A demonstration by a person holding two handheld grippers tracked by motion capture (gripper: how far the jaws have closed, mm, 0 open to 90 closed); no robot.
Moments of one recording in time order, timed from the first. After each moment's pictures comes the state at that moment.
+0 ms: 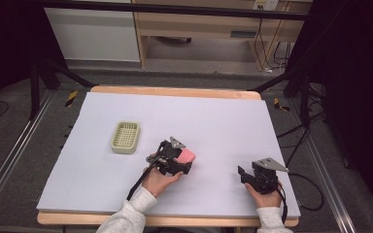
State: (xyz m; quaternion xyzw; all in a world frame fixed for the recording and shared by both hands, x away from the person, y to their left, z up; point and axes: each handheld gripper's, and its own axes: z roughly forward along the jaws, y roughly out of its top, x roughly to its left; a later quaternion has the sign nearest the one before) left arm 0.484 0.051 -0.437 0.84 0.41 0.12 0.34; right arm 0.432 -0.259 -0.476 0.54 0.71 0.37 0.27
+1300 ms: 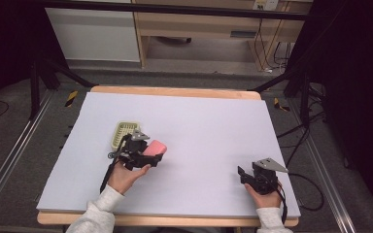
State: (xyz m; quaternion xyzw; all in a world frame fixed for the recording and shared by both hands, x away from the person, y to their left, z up) left arm 0.482 0.144 -0.408 0.81 0.44 0.14 0.37; right arm 0.431 -0.258 -0.476 0.54 0.71 0.37 0.27
